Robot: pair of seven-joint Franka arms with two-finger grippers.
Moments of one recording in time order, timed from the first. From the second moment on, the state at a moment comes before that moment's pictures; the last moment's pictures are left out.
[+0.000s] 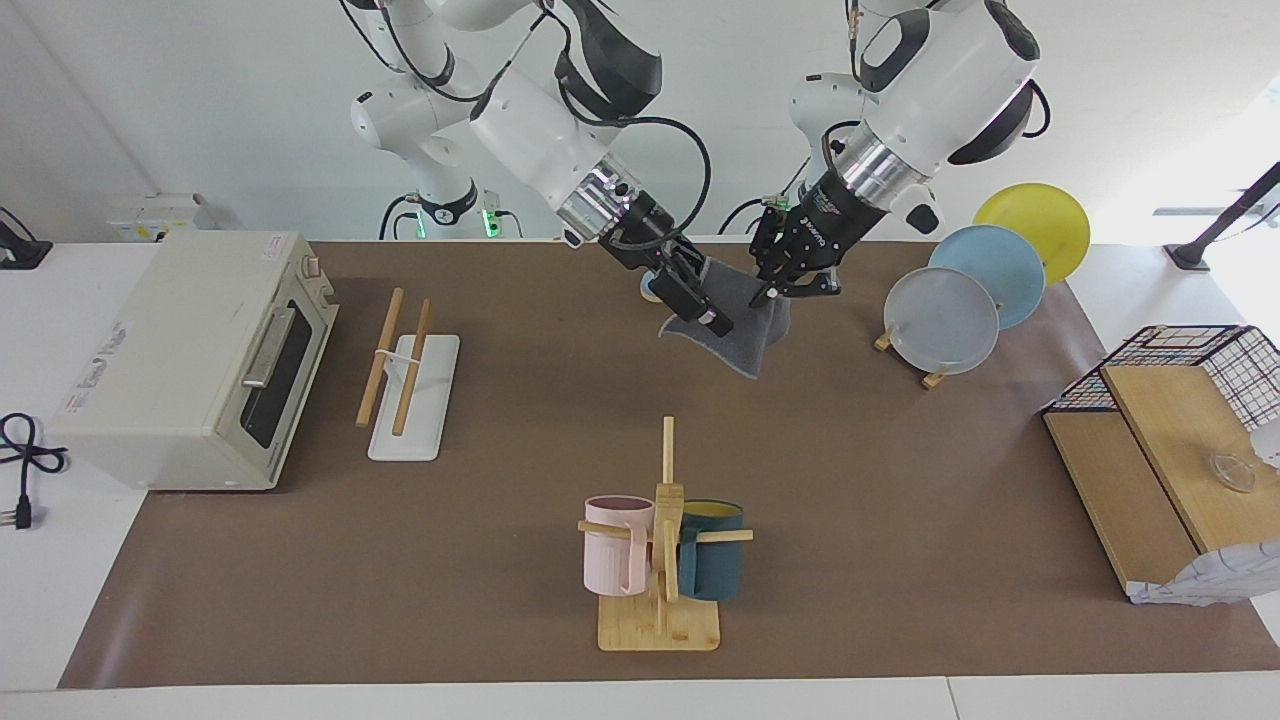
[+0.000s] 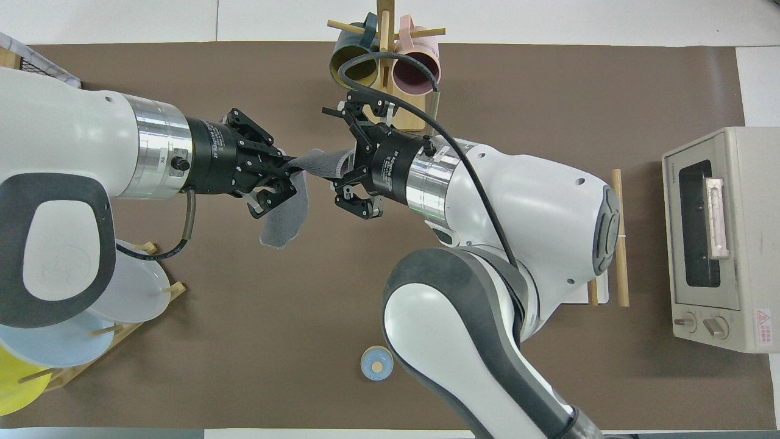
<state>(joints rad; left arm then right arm) -0.26 0.00 -0.14 -1.72 -0.50 1.99 -2.16 0.66 0.17 -0.05 -1.75 0.96 2.67 1.45</state>
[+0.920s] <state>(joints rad) -0.26 0.00 -0.14 -1.72 -0.50 1.99 -2.16 0.66 0.17 -0.05 -1.76 1.00 2.67 1.40</state>
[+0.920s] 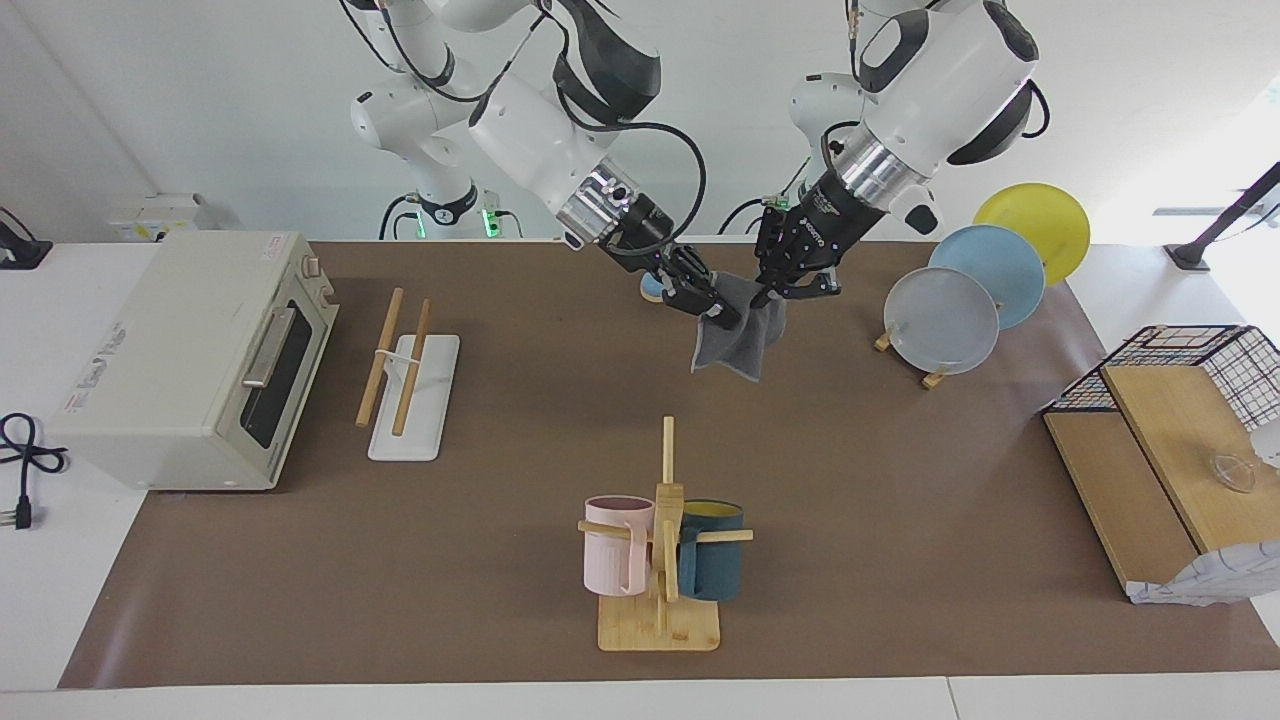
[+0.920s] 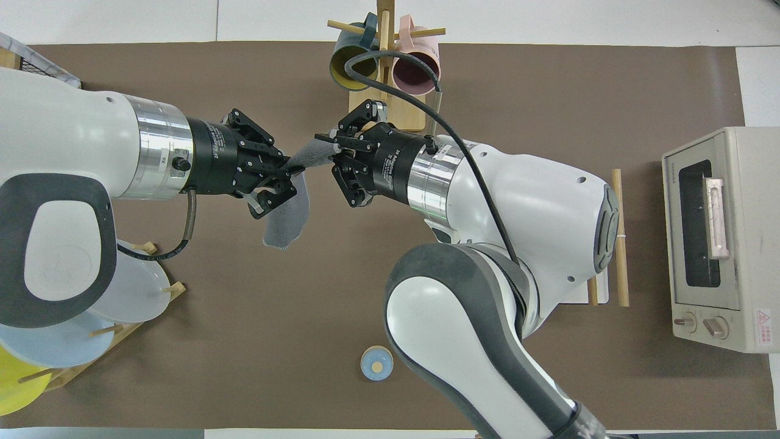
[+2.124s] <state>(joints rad) -0.14 -0.07 -0.11 -1.88 -0.47 1.98 -1.53 0.31 0.06 -0.07 -1.94 0.18 2.06 0.26</state>
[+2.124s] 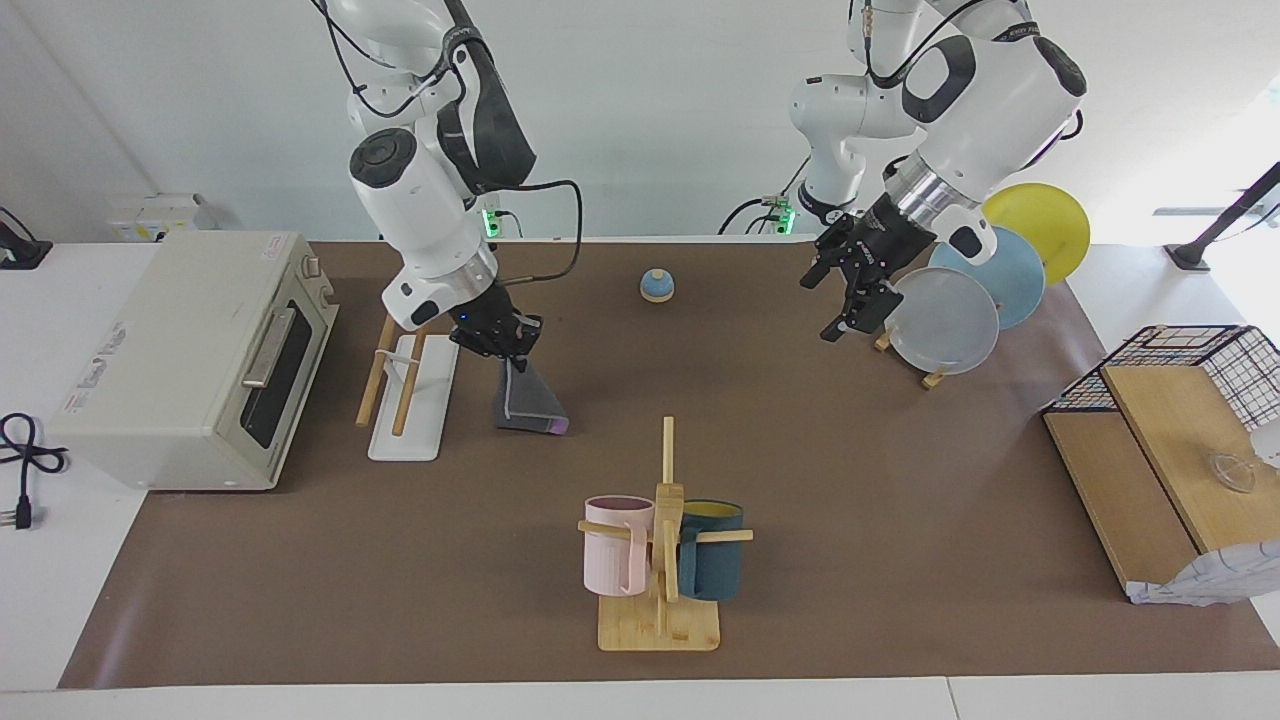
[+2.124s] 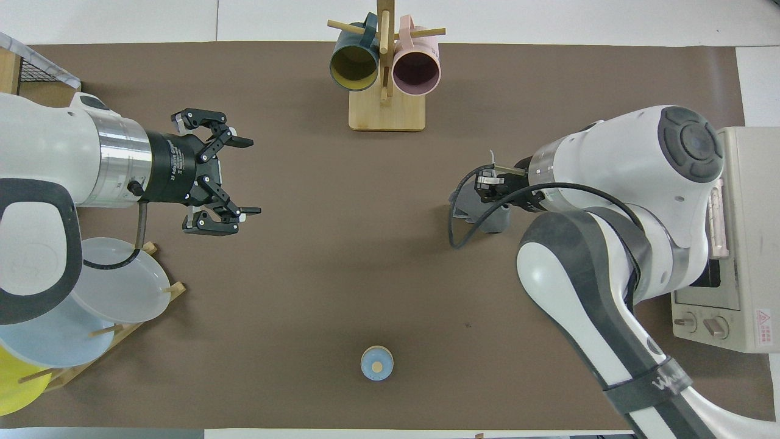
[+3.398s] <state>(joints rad) 0.01 -0.09 -0.11 -1.86 -0.11 1.84 -0.35 0.07 0.04 -0.07 -1.94 -0.20 1.88 0.13</state>
